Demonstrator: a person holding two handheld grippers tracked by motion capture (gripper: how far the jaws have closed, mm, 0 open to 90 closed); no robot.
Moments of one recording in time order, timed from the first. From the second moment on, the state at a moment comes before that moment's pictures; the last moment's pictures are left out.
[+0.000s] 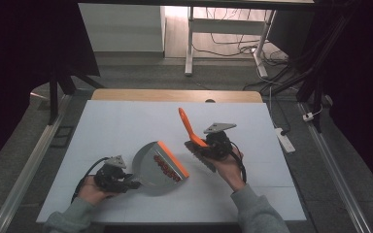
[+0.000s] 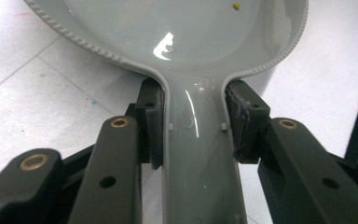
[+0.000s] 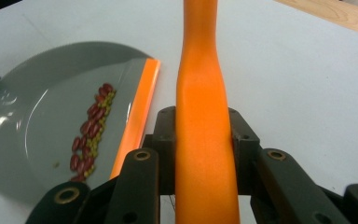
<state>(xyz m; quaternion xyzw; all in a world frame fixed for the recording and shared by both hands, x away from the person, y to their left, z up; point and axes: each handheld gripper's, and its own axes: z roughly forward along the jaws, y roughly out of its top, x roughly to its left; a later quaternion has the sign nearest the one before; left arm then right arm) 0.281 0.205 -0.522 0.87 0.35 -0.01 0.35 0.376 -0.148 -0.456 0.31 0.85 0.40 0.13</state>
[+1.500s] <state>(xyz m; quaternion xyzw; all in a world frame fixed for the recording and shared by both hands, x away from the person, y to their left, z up) 0.274 0.227 -0.508 0.79 0.45 0.04 0.41 0.356 -0.195 -0.443 0.30 0.85 0.41 0.14</state>
